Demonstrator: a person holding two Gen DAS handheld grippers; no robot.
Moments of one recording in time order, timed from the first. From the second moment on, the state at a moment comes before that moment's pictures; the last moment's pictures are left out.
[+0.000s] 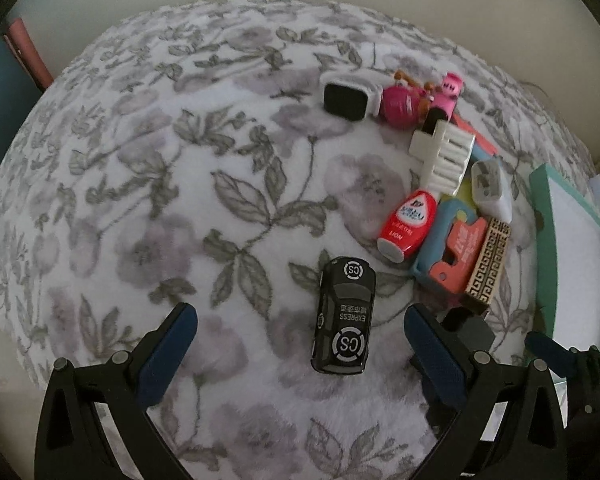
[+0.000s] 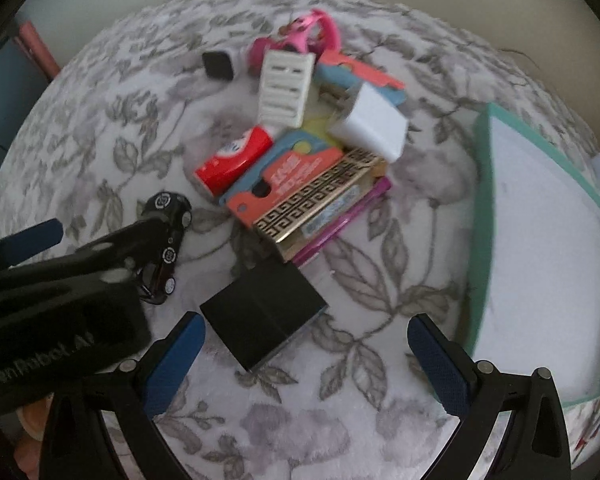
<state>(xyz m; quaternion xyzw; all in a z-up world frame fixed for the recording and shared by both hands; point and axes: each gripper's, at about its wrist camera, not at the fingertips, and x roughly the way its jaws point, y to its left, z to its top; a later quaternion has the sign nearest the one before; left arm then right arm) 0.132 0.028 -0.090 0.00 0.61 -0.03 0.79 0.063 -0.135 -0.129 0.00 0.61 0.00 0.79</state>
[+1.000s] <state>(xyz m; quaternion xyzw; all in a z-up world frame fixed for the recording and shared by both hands) 0.104 -0.041 -0.125 0.04 0.63 -0.04 0.78 0.058 -0.131 -0.144 0.04 0.59 0.03 0.80</state>
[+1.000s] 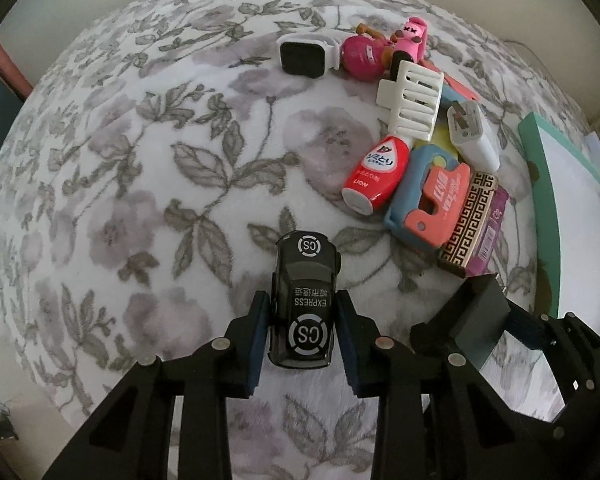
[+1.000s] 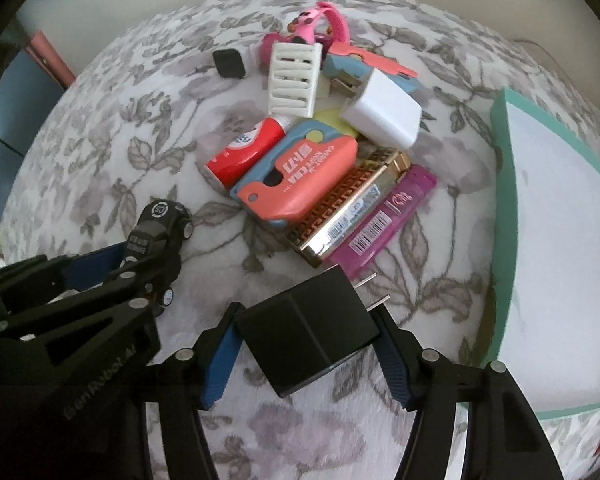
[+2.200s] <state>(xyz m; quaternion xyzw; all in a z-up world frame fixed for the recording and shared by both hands) 0.085 -0.257 -0.013 0.05 0.54 -0.19 0.82 -0.011 -0.398 -0.055 0.14 0.47 -0.28 0.83</state>
